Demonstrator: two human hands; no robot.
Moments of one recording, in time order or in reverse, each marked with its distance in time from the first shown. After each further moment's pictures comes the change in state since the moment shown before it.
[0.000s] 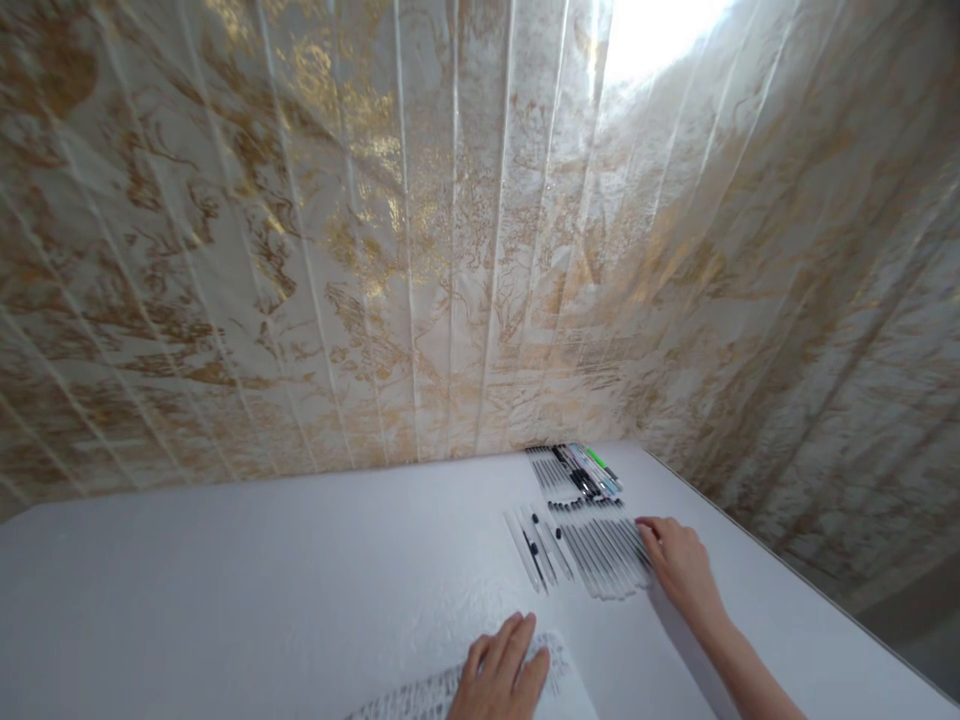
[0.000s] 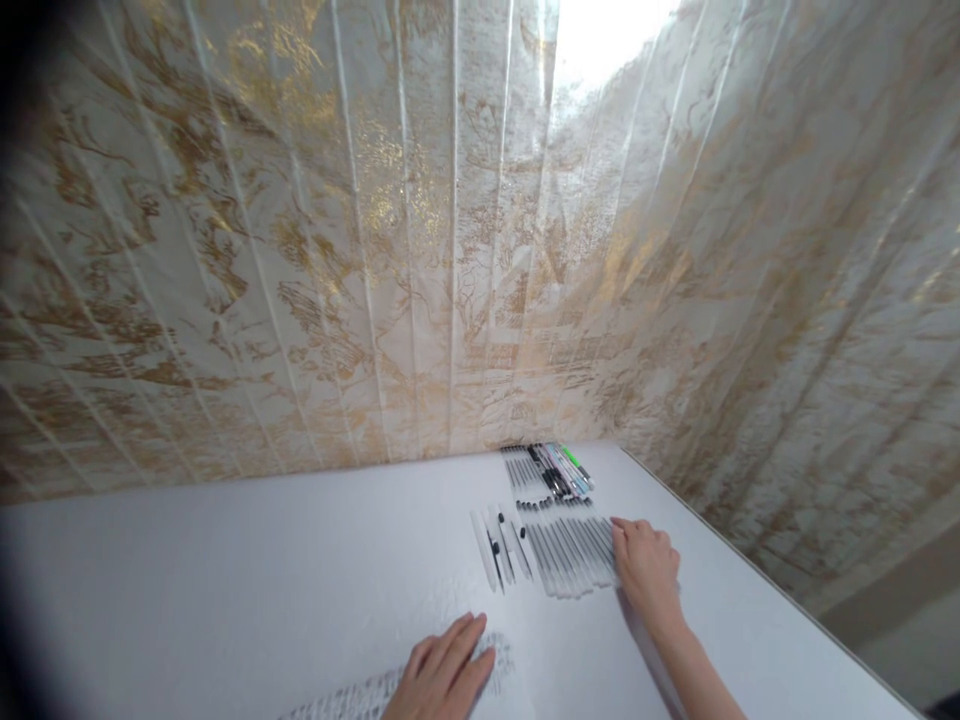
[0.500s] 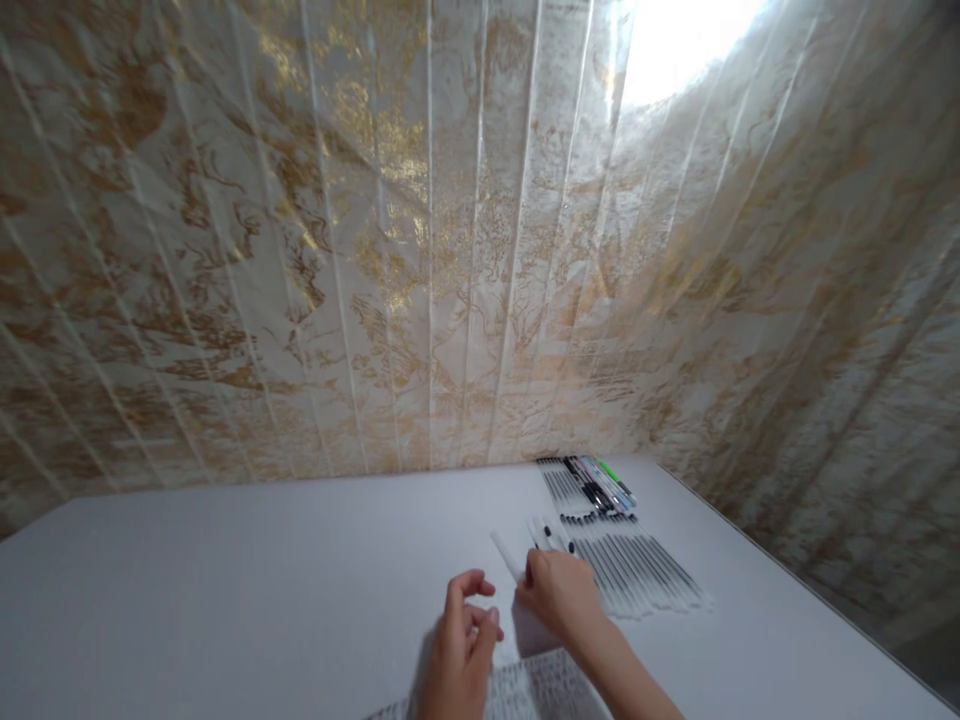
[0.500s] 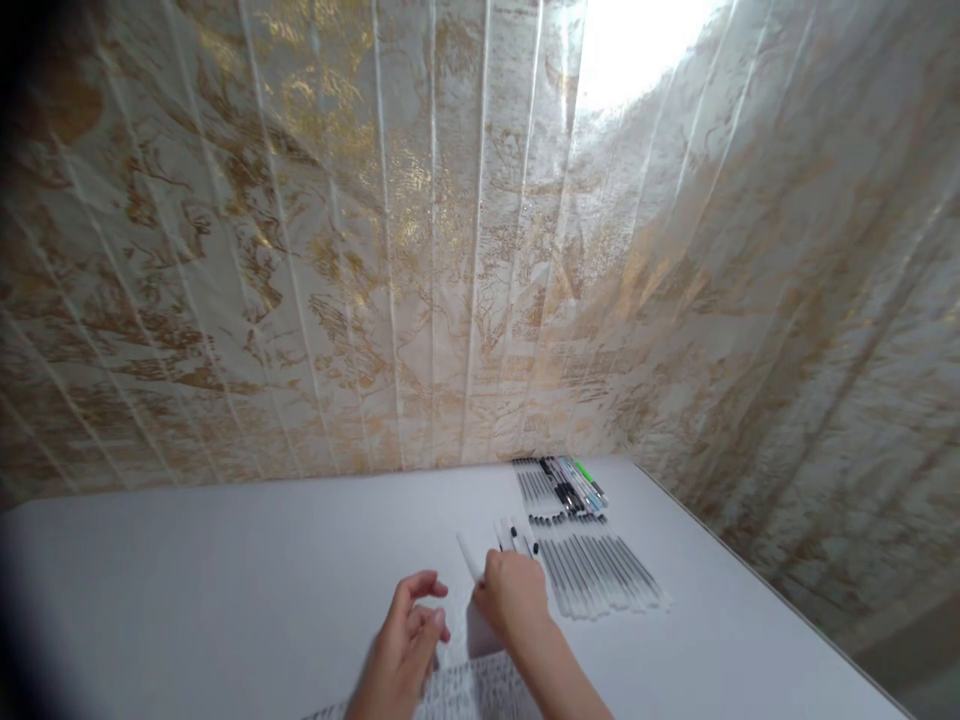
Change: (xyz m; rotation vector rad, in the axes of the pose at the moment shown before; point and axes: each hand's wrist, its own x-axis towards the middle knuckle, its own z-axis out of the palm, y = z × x) left_hand 0.030 -0.023 -0.039 -1.047 0.372 -0.733; right_hand -0.067 -0.185 -0.032 0.040 -0.284 -0.381
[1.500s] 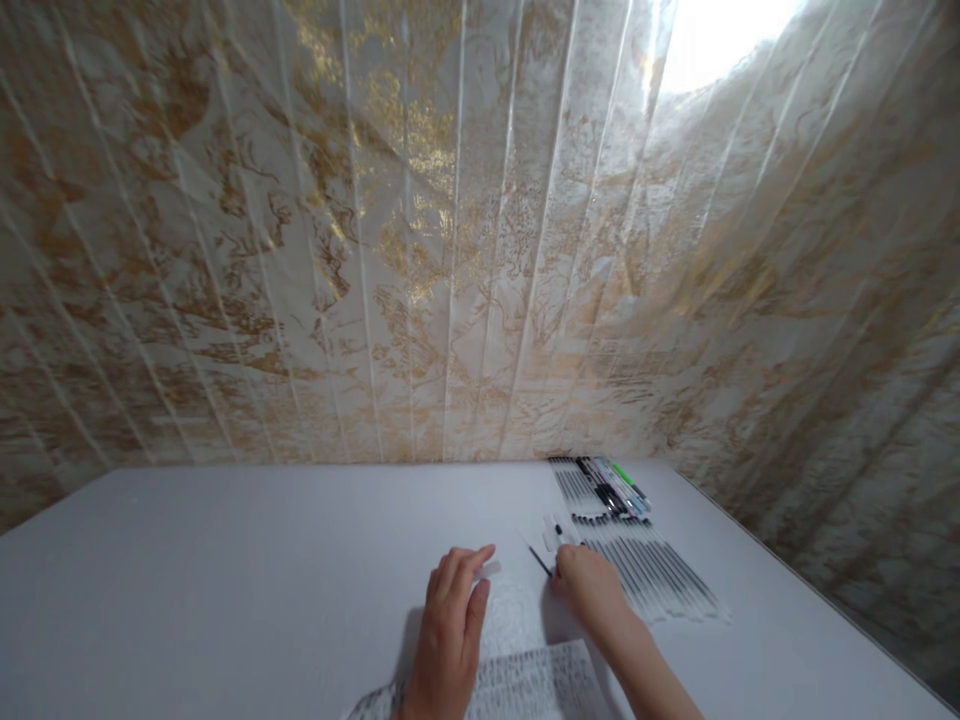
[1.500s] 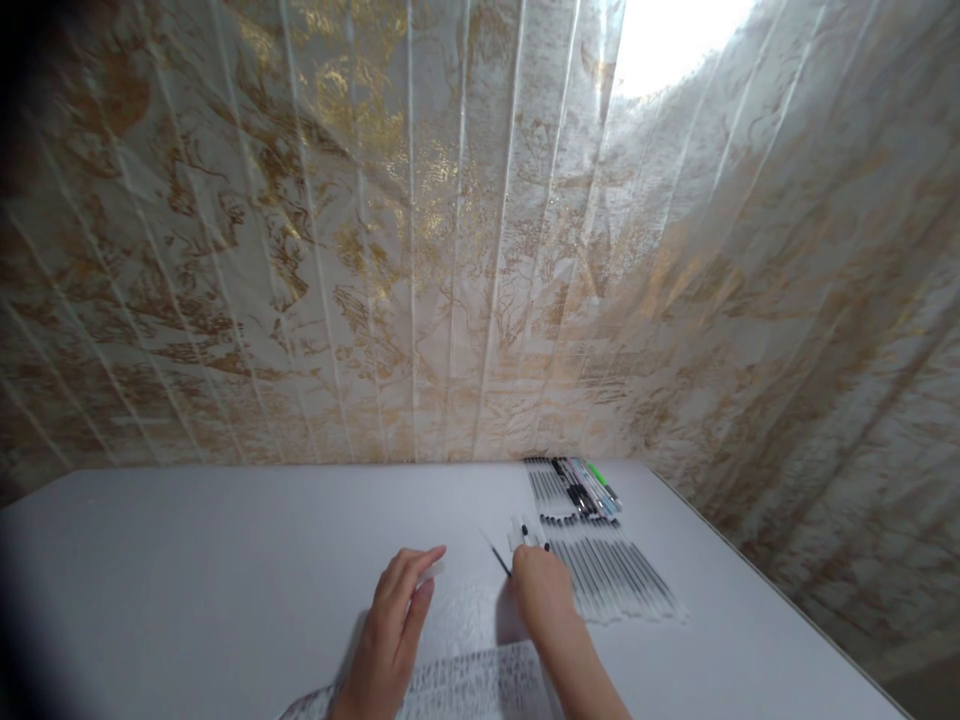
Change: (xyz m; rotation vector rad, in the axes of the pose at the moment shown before) left_hand 0.007 0.028 -0.032 0.472 -0.061 0.439; right_hand 0.010 0.025 0.000 0.010 -0.070 0.085
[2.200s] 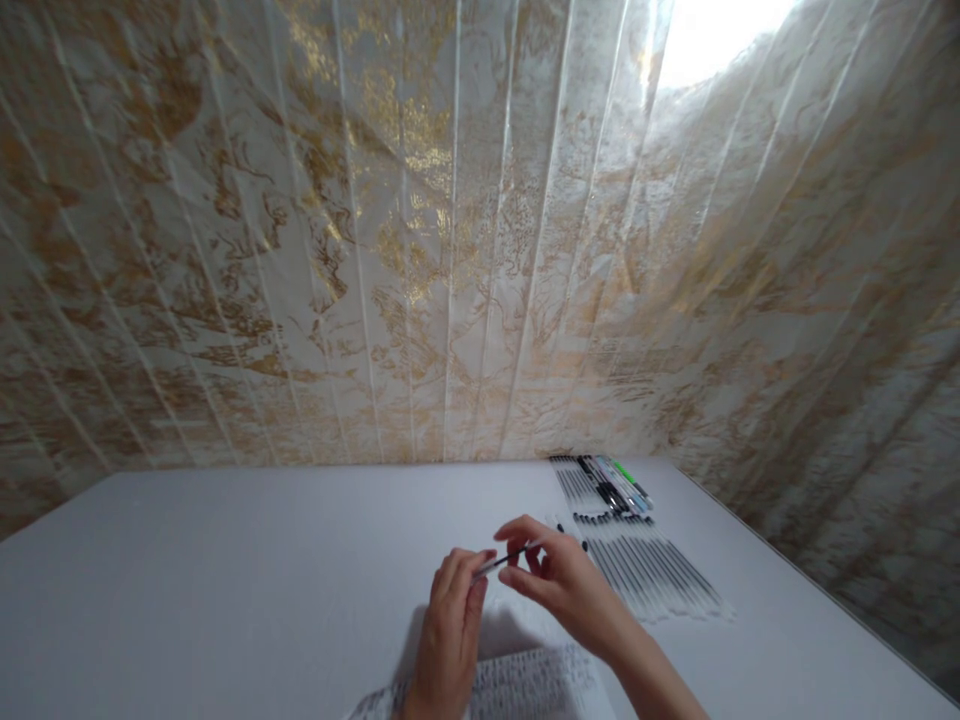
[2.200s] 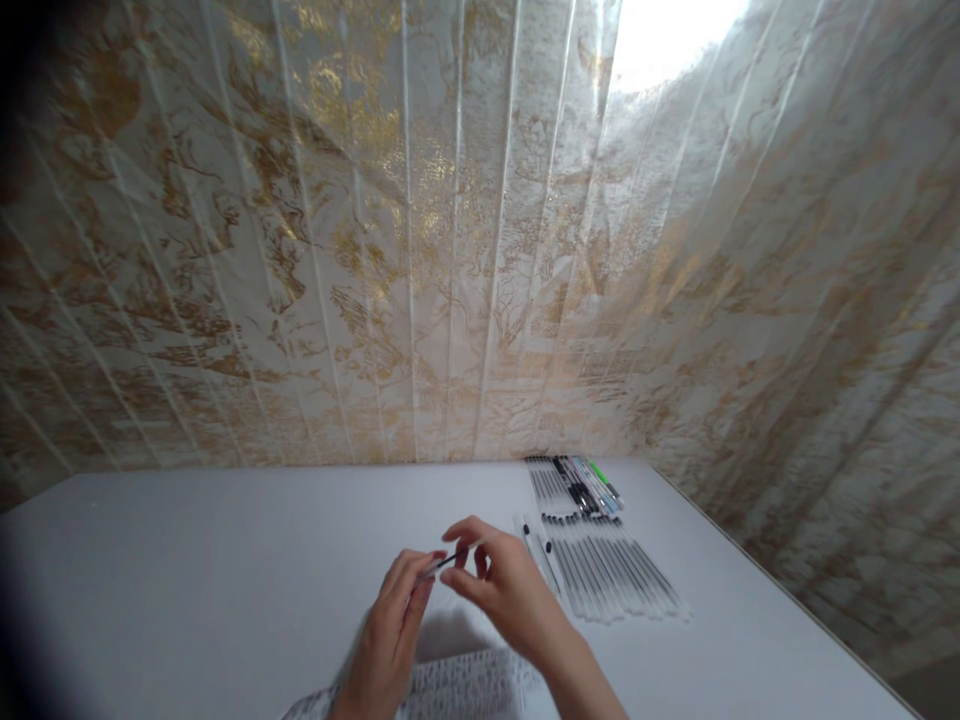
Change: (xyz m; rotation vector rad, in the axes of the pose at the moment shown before) left_hand 0.005 -0.002 0.001 -0.112 -0.017 -0.035; right_hand -0.027 -0.028 -0.036 0.850 0.055 -0.509
